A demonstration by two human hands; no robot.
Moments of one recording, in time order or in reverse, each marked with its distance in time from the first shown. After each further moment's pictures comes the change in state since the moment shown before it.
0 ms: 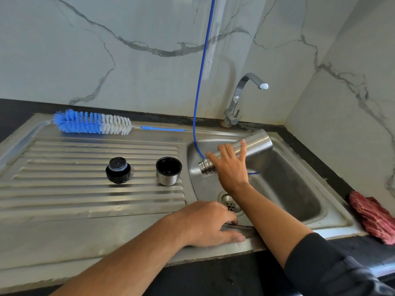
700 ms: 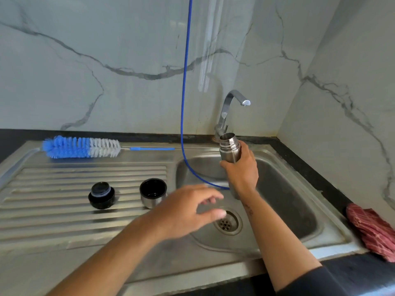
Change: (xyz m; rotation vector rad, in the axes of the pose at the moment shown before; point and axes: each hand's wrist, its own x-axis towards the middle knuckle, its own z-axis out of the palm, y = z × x) left_hand 0.011 -0.015 -0.043 -0.191 0.424 0.004; right_hand 0.014 0.058 -0.022 1.061 0.160 0.753
